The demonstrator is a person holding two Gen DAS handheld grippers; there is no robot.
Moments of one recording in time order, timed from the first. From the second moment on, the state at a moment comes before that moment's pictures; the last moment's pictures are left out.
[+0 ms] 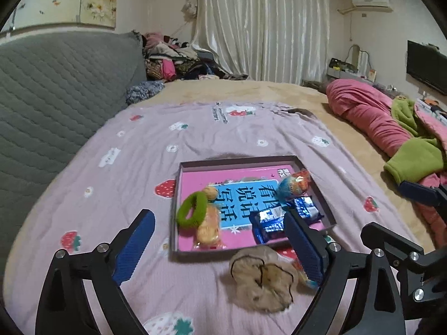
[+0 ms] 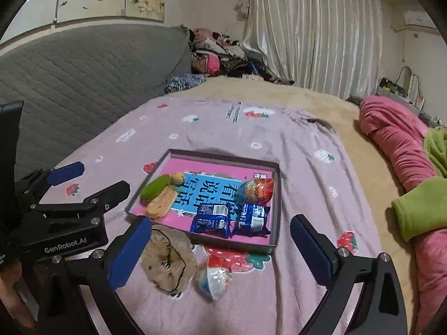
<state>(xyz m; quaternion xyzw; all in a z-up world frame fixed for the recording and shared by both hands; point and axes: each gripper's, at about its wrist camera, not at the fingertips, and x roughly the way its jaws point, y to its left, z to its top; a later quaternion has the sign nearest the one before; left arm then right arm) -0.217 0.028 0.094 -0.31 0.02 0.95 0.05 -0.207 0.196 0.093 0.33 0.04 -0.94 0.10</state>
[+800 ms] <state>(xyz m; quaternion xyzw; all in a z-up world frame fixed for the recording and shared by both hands) -0.074 0.032 0.148 -0.30 0.03 0.95 0.05 -0.070 0.199 0.147 0.29 0.08 -0.95 0.10</state>
